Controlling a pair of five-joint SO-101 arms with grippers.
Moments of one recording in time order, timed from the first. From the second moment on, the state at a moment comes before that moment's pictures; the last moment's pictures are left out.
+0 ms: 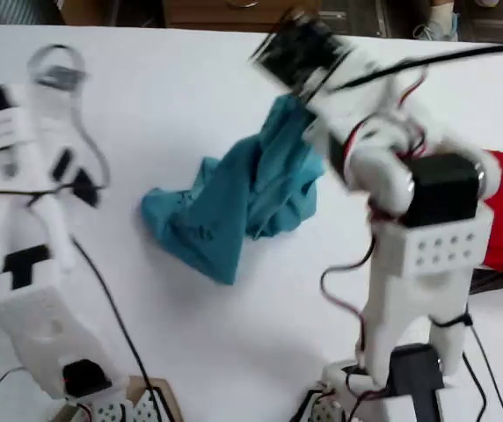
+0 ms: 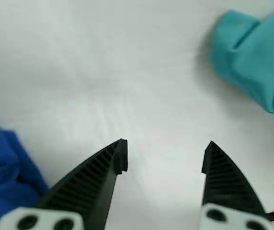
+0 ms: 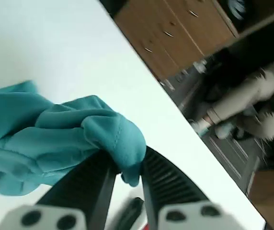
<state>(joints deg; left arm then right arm) -22.6 24.1 -25.5 101.2 -34.5 -11.3 -10.6 -36.3 90.7 44.8</state>
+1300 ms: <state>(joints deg) 15.6 25.7 -9.5 88.1 20.2 -1.3 0.3 -36.2 83.7 44.8</state>
